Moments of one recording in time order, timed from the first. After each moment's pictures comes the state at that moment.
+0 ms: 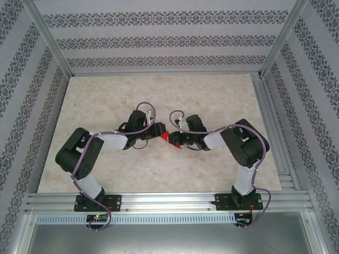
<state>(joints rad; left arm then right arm) -0.53 1.71 0.75 0.35 0.44 -0.81 0.55 1.87 0.73 0.42 -0.61 0.50</state>
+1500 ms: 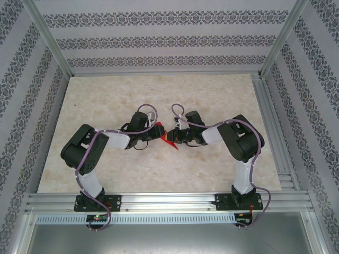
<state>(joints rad) -0.53 1.78 0.77 0.34 0.39 -0.79 0.51 1.96 0.83 0.37 -0.77 0.66</state>
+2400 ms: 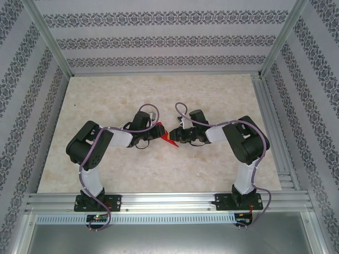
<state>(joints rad) -0.52 1.86 0.81 0.33 0.36 -0.80 0.48 1.90 0.82 0.26 -0.80 0.58</state>
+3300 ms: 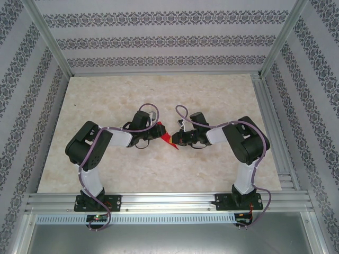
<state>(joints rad) -0.52 1.84 0.81 0.33 0.40 -0.80 0.47 1.91 0.78 0.26 -0.81 0.59</state>
